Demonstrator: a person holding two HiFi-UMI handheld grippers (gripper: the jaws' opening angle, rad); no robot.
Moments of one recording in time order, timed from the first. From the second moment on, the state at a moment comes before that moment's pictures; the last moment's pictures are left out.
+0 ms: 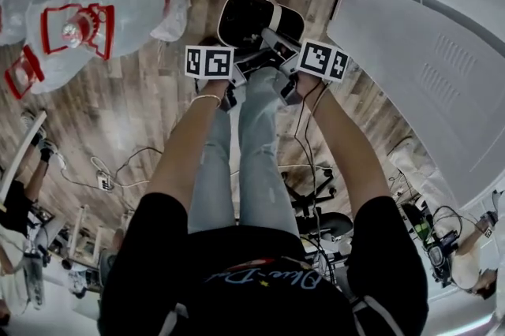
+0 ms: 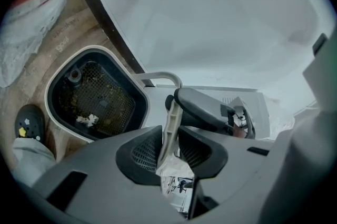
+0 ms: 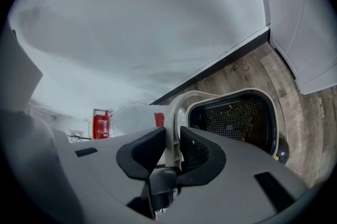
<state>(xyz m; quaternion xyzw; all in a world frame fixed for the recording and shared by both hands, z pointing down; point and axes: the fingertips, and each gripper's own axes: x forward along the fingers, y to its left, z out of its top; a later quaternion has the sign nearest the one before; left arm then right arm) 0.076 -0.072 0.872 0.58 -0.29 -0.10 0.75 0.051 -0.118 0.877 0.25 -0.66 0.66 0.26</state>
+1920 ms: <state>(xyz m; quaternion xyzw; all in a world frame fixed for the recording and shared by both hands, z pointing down) -0.007 -0.054 0.945 0.55 -0.42 0.03 0.73 0.040 -0.095 0.914 0.28 -0.65 0.63 0.31</state>
